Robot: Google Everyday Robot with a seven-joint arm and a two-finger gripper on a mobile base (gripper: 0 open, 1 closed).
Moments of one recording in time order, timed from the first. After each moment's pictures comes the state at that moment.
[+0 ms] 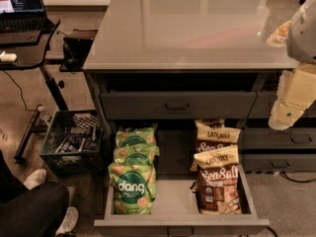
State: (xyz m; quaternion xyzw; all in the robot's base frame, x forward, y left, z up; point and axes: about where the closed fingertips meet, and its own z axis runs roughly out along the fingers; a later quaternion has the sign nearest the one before) arm 0.438 -0.217 0.977 -0.60 0.78 -0.03 0.16
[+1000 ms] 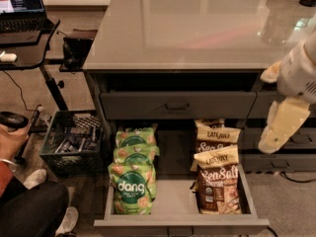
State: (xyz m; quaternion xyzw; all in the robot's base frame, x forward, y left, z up) arm 0.440 -0.227 0.901 -0.58 0.80 0.03 0.15
